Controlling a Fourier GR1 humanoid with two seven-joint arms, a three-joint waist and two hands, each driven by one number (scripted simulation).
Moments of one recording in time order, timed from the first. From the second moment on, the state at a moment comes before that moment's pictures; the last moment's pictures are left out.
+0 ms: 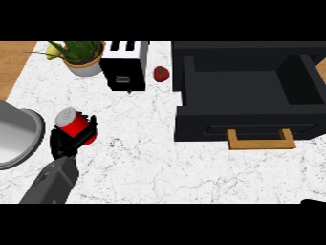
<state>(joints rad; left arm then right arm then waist) -0.49 0.15 0.30 -0.40 0.33 0.19 -0.71 0.14 -0.07 -0.28 -2.24 -0.10 0.11 0.26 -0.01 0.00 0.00</state>
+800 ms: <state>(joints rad) -0.69 0.07 0.13 -0.45 0.21 0.03 -0.56 0.12 -0.08 -0.31 -2.25 -0.09 0.10 0.28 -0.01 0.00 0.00</state>
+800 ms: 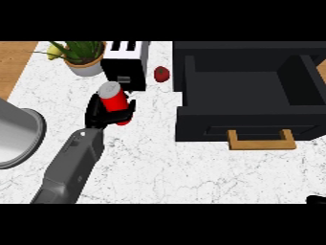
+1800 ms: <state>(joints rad) -0.94 0.01 -0.07 -0.97 0.19 0.28 0.07 0.09 -0.10 -0.34 -2.26 -0.09 0.09 0.31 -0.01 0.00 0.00</state>
